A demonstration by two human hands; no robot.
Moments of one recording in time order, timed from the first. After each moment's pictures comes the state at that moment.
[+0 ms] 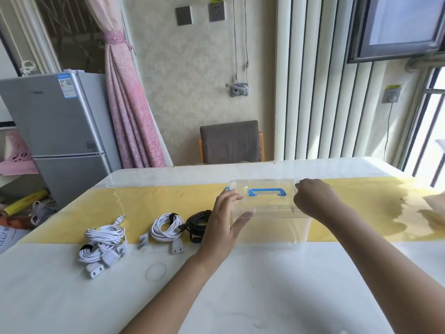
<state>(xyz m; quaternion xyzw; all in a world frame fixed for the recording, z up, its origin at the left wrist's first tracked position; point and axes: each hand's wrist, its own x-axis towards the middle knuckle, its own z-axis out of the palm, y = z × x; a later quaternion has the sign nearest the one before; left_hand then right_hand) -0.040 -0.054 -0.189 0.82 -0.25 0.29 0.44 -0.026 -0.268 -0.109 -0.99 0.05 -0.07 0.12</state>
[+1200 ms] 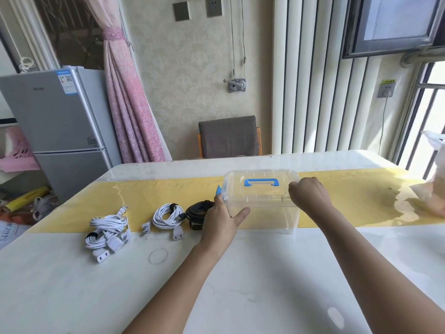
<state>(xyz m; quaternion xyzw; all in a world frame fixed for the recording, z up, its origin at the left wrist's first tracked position) -0.066 -0.068 -0.178 0.91 -0.01 0.15 0.39 -0.033 -0.270 -0.136 -0.93 0.14 -0.11 0.33</state>
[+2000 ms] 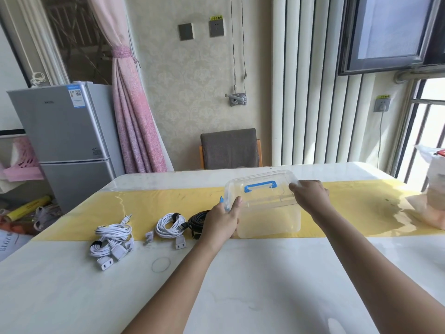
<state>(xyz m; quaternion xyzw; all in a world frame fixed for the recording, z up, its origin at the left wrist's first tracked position) -0.077 -0.071 -0.138 0.87 0.02 0.05 0.50 -0.031 -0.277 -0.122 -0.90 0.11 -0.17 0.38</state>
